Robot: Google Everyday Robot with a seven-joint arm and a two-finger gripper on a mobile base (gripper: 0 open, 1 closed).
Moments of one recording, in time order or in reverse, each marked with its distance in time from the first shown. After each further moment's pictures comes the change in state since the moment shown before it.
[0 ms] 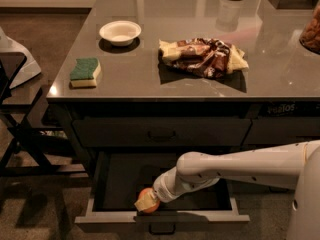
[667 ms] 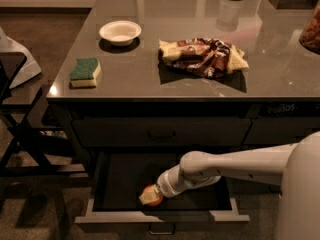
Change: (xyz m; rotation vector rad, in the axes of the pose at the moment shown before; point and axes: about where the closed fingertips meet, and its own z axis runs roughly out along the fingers) arm 0.000 -0.041 0.014 0.037 -0.031 0.039
